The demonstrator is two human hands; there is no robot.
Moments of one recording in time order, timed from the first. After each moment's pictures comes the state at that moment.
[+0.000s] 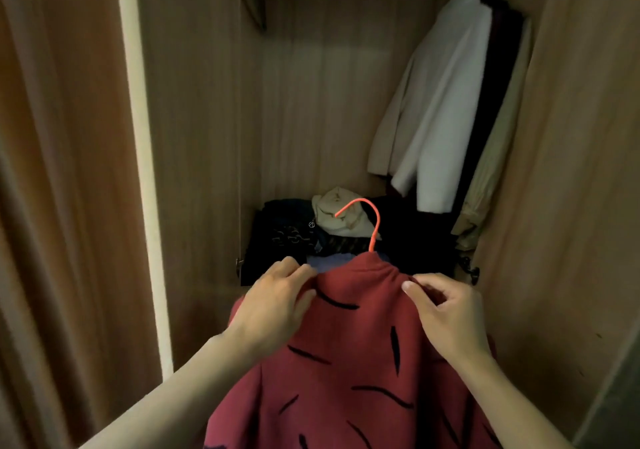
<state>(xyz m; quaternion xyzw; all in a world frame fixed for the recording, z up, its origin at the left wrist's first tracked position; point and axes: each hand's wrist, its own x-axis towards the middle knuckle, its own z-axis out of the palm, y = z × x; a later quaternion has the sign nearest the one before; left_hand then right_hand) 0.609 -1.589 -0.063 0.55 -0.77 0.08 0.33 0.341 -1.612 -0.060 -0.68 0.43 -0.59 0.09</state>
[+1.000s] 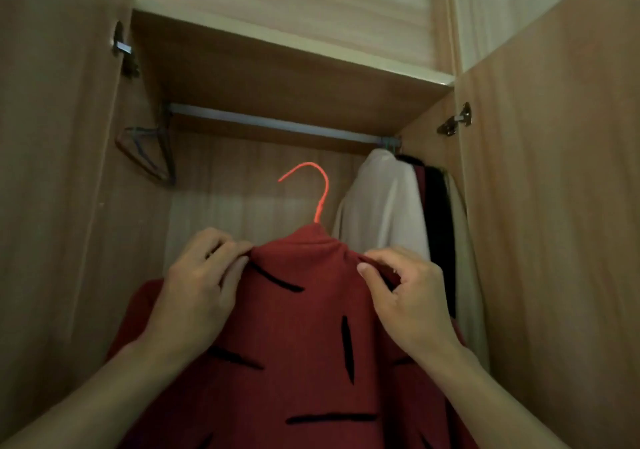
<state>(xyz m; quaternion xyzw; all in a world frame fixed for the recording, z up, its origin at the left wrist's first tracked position) 0.609 -1.893 0.197 0.25 -0.66 0.39 0.59 0.343 -1.881 0.193 -0.66 0.27 -0.65 -0.24</state>
